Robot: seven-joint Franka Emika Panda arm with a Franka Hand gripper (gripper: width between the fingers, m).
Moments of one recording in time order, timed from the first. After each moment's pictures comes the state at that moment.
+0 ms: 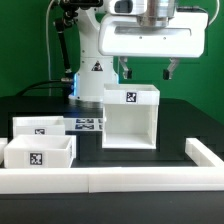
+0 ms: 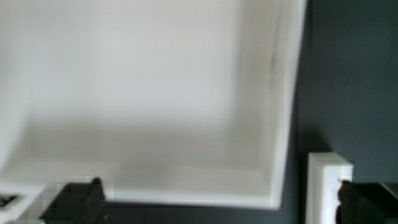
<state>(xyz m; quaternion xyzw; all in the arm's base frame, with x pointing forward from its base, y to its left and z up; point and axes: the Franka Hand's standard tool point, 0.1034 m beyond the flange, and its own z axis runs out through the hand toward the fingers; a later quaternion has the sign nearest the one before) 0.465 0.073 0.139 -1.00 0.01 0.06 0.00</state>
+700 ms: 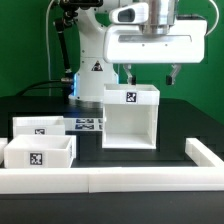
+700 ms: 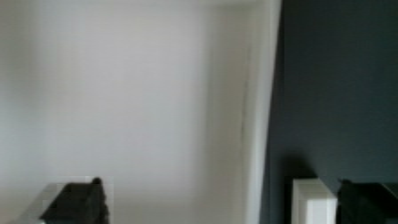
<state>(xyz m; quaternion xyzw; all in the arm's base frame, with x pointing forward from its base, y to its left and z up) 0.436 0.087 0.118 -1.00 0.01 0.03 0.01</state>
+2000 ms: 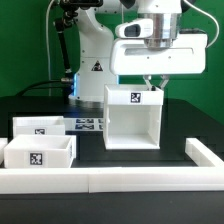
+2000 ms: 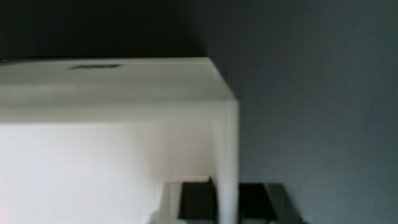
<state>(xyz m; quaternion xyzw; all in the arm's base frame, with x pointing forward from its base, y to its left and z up) 0.421 0.100 0.100 -1.00 0.00 0.03 0.02</state>
